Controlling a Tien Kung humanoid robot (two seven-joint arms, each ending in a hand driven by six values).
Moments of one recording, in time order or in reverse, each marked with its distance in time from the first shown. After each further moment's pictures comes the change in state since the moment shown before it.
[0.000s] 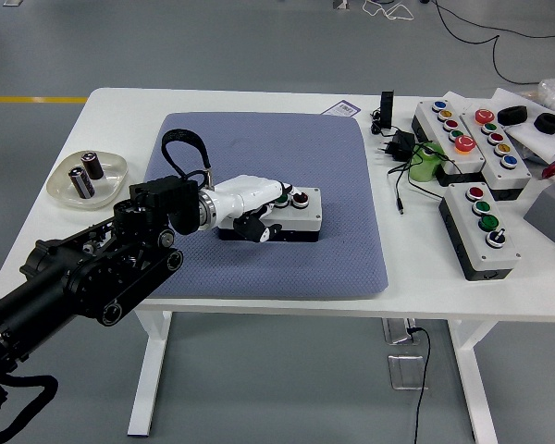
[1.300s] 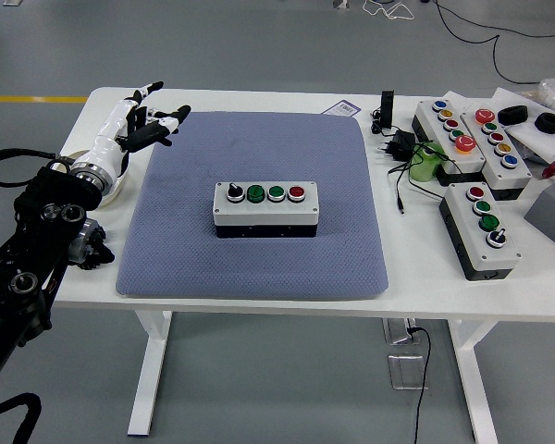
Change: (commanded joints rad) left arm 0.234 0.031 -0.584 -0.092 -0.769 0.348 0.104; right arm 0.015 0.005 -0.005 0.000 0.003 -0.004 0.002
